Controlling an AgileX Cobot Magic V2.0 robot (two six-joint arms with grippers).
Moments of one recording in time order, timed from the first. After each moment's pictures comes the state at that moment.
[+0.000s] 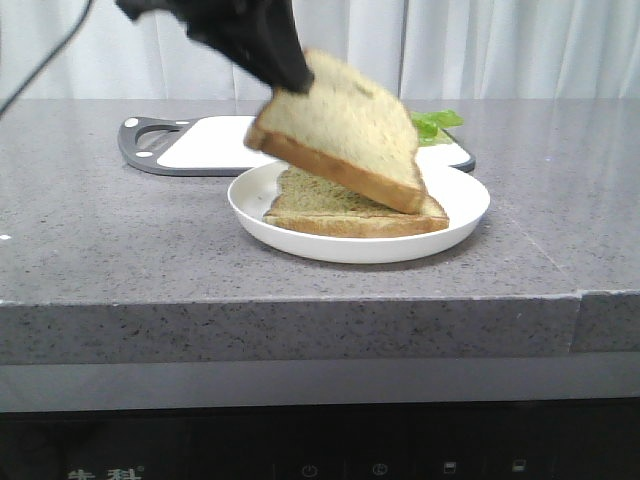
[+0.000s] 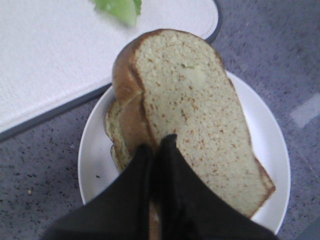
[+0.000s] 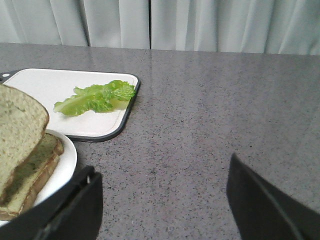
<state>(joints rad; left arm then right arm) -0.64 1.59 -1.38 -0.17 0.67 -0.04 0.07 0.43 -0.51 0.09 0.35 -0.04</state>
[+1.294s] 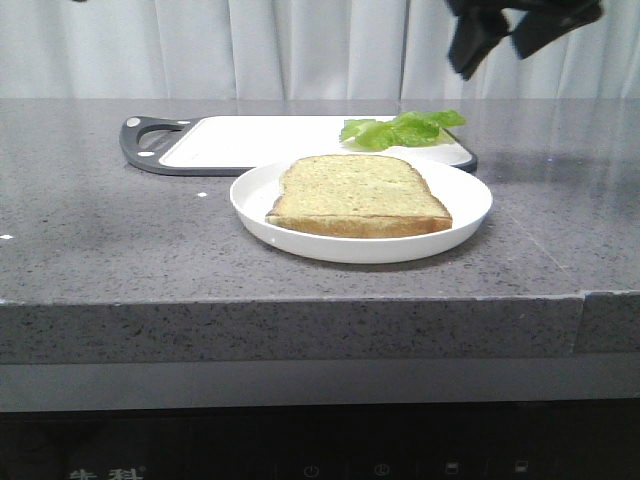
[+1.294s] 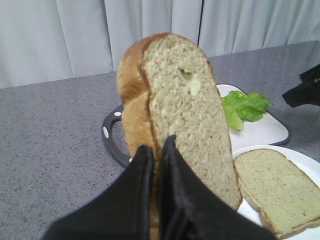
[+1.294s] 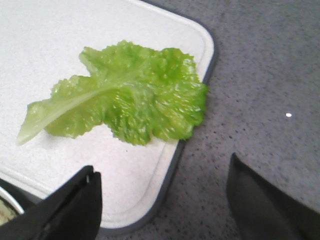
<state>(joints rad) -0.64 0.72 -0.81 0.69 0.49 -0.70 0.23 1.73 -1.47 0.10 0.52 -0.22</state>
